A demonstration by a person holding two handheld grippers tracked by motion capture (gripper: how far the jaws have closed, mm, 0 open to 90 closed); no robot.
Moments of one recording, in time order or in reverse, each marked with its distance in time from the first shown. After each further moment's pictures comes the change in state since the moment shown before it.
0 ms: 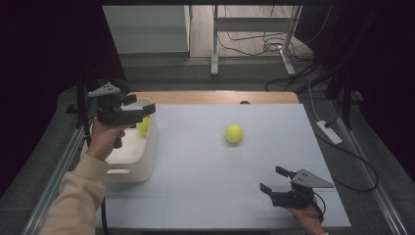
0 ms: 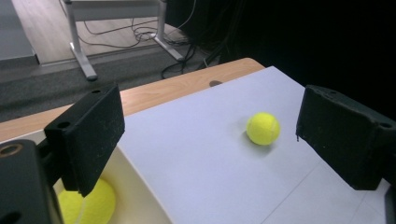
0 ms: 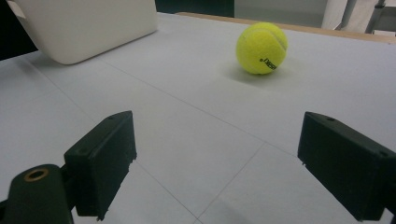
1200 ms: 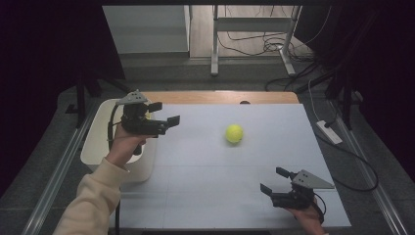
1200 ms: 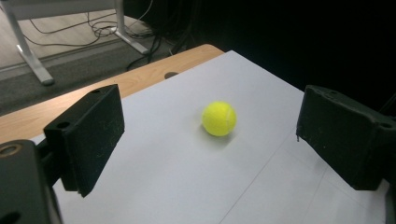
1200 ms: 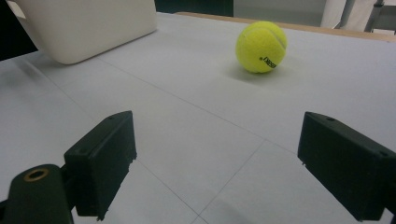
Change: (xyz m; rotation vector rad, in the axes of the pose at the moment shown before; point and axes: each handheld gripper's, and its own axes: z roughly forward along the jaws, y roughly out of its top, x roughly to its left) left arm -0.049 -0.005 0.033 0.049 -0.136 0.088; right arm 0.001 -0.001 -0.001 -0.002 -0.006 0.004
